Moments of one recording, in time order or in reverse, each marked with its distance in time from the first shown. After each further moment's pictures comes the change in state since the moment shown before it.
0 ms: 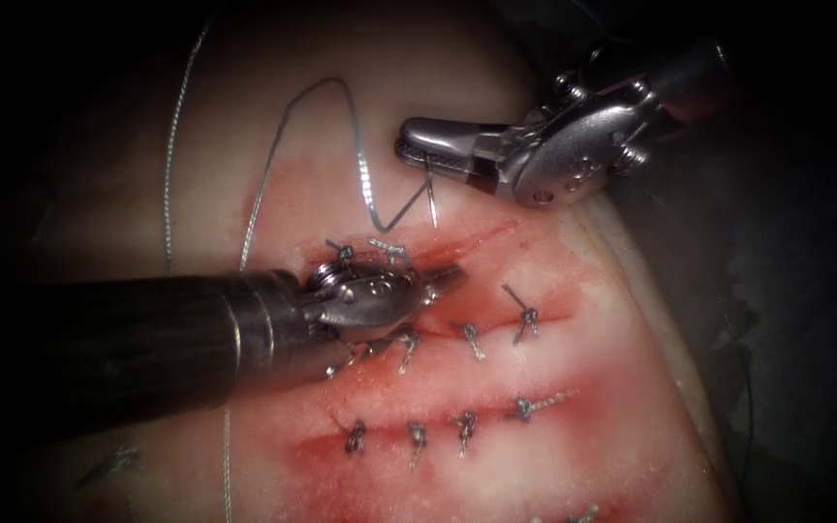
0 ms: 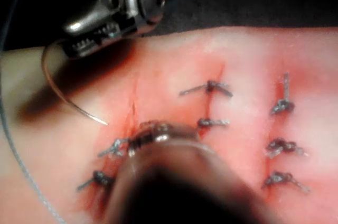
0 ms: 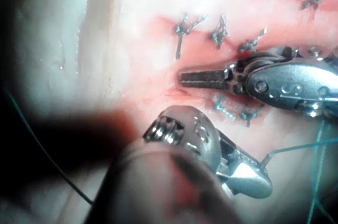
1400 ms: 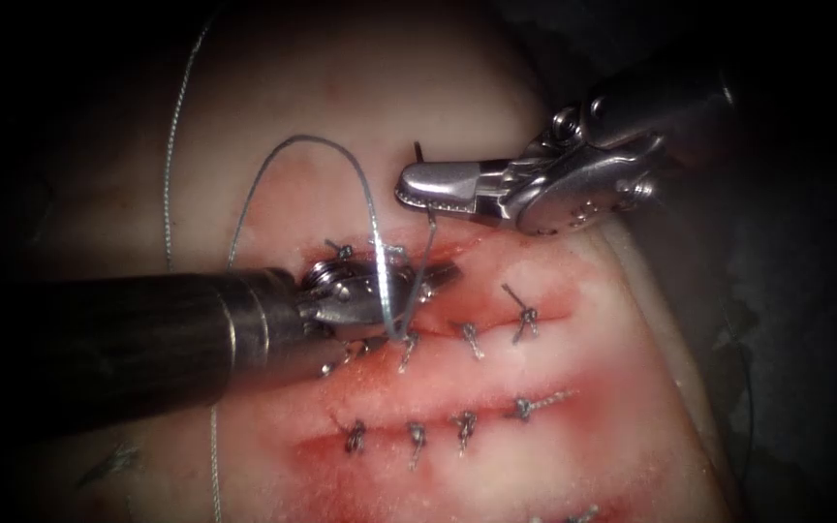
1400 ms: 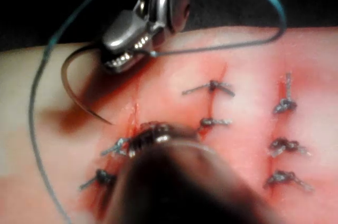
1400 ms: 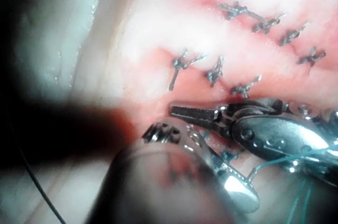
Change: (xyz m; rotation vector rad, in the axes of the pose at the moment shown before) right arm -0.002 0.001 0.000 0.002 -0.128 -0.154; left arm 0.000 0.000 0.000 -0.005 0.000 -0.005
